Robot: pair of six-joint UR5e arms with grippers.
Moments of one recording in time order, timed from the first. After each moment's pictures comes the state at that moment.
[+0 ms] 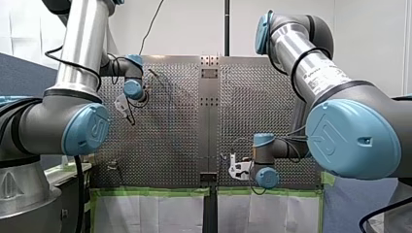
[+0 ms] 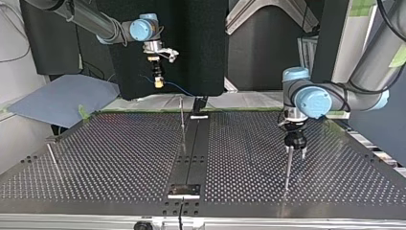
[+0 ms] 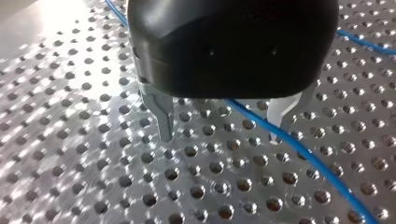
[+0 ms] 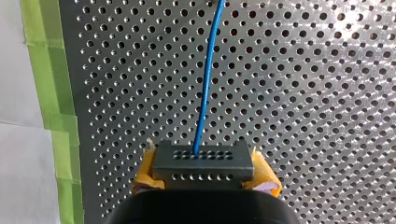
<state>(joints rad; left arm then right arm) 0.01 -1.85 -1.73 -2.73 -1.71 -2.21 2.07 -0.71 1.94 -1.16 1.60 1.55</state>
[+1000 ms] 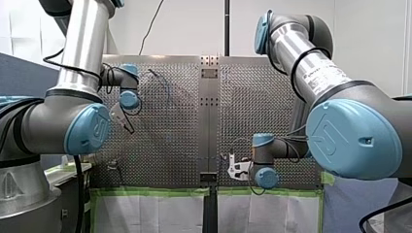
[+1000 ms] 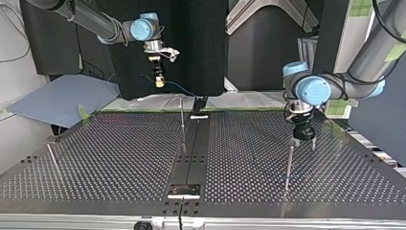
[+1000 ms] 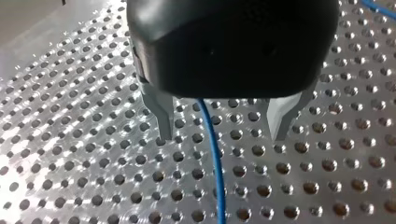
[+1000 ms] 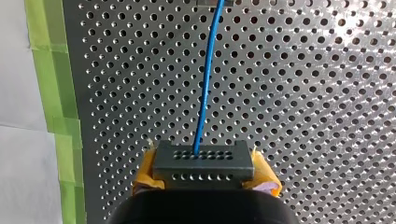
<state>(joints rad) 0.05 -1.86 -1.85 -2.55 -1.78 -2.36 2.08 -0.71 1.94 -1.15 1.60 1.55</state>
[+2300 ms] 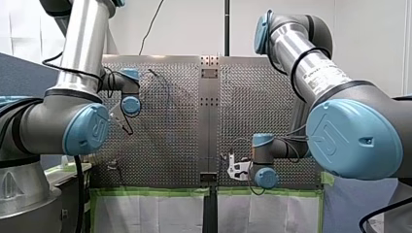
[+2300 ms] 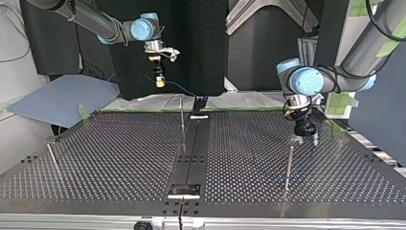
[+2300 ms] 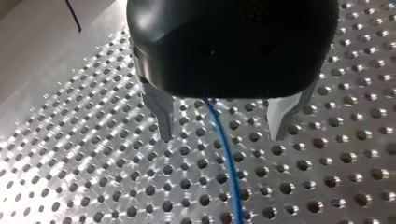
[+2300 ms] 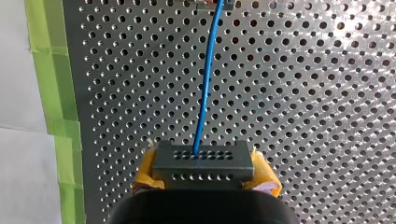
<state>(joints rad) 0.02 -1.86 -1.91 -2.39 -1.89 -2.29 2.08 -0.71 1.94 -1.15 1.60 1.55</state>
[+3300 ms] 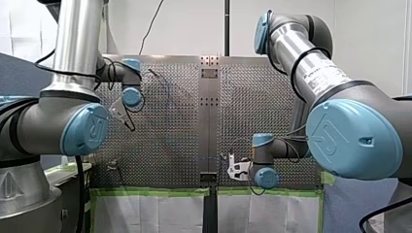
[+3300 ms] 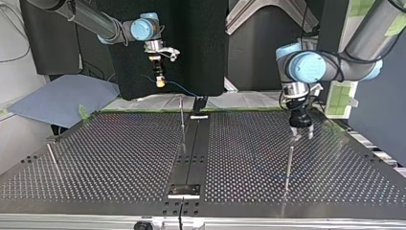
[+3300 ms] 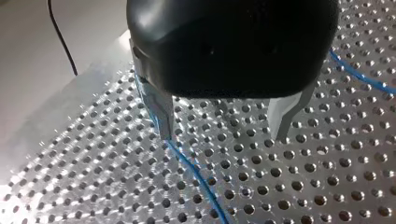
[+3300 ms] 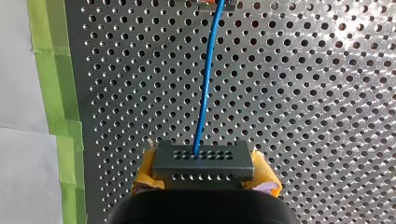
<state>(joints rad) -0.02 -1.73 -1.98 -2.49 -1.87 -2.29 2.08 -0.71 1.94 -1.15 1.60 1.55</state>
